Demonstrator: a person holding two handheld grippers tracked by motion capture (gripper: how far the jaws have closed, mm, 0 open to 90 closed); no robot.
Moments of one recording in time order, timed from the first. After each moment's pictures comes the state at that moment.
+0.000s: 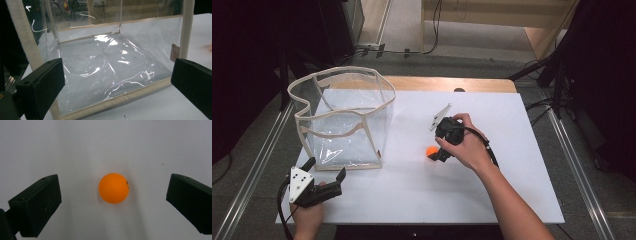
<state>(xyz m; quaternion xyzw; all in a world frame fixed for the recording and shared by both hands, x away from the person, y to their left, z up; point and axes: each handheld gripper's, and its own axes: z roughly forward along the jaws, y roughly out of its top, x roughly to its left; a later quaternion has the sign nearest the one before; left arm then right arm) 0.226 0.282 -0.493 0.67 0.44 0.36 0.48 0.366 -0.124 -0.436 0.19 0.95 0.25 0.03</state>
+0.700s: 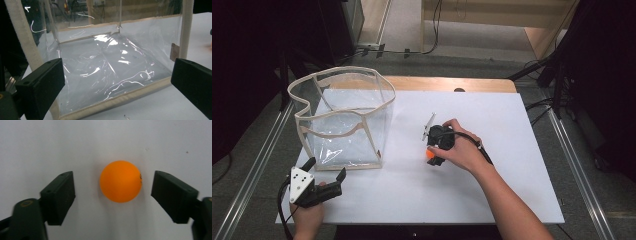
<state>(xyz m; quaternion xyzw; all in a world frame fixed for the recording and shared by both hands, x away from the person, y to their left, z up) 0.225 0.281 -0.494 0.67 0.43 0.36 0.48 0.370 -0.102 -0.463 0.16 0.98 0.15 0.02</state>
